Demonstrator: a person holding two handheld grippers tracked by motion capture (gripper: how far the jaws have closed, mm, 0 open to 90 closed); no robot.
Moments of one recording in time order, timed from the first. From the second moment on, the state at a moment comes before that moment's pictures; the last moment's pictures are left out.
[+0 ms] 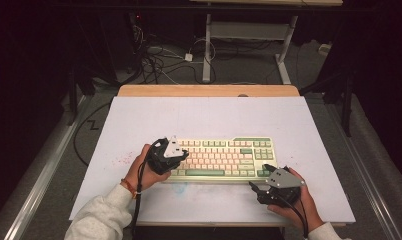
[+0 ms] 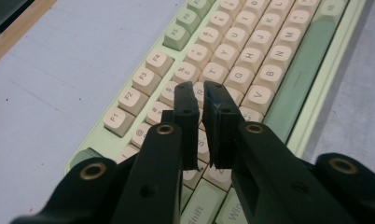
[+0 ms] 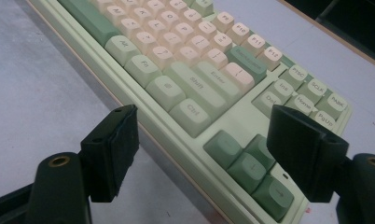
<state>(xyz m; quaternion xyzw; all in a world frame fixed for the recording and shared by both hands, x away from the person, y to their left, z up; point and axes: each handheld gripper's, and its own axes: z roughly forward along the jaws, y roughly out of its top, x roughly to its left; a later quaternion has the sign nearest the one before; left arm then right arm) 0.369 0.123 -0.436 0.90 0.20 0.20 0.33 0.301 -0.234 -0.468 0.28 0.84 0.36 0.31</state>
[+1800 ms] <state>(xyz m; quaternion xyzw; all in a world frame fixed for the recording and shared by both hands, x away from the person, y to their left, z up) 0.320 0.192 -0.465 0.86 0.25 0.25 0.37 0.302 -0.239 -0.464 0.29 0.83 0.36 0.31</state>
